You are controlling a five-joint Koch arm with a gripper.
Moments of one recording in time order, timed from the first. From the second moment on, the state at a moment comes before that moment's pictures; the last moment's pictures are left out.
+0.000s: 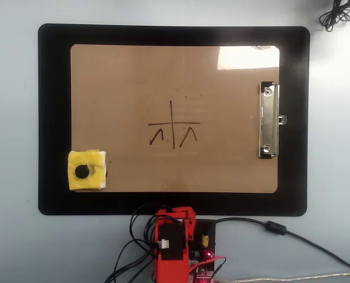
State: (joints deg) arm -5.3 131.9 137.3 92.6 -86.1
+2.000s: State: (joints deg) arm -60.6 87.1 142.1 -30.7 -91.1
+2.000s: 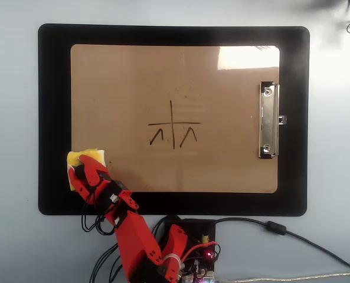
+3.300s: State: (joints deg) arm 8.8 108.4 152.4 -14.1 -84.5
